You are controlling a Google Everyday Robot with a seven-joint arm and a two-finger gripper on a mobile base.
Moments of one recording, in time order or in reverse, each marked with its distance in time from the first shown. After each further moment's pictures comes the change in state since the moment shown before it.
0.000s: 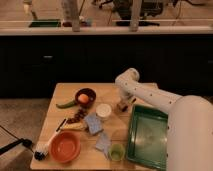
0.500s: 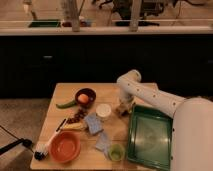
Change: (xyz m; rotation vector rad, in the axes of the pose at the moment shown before) arm -0.019 0.022 -0.004 -0.053 -0.086 -0.038
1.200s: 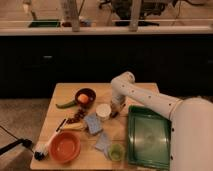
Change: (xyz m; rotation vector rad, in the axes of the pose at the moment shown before) arm -0.059 -0.027 -0.003 0.081 -0.101 -0.101
